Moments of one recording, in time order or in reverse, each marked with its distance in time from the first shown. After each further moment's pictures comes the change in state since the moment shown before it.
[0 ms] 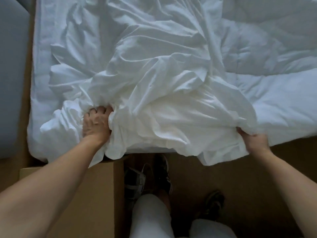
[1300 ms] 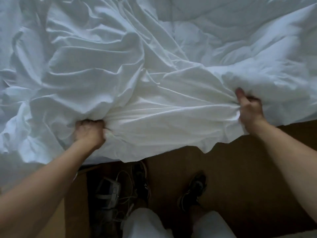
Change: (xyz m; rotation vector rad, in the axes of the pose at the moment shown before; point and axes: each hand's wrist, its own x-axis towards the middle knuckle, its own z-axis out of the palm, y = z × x) left_hand -0.001 0.225 -0.064 0.304 -0.320 -0.018; right_hand 0.151 0.020 -0.166 0.505 0.010 -0.147
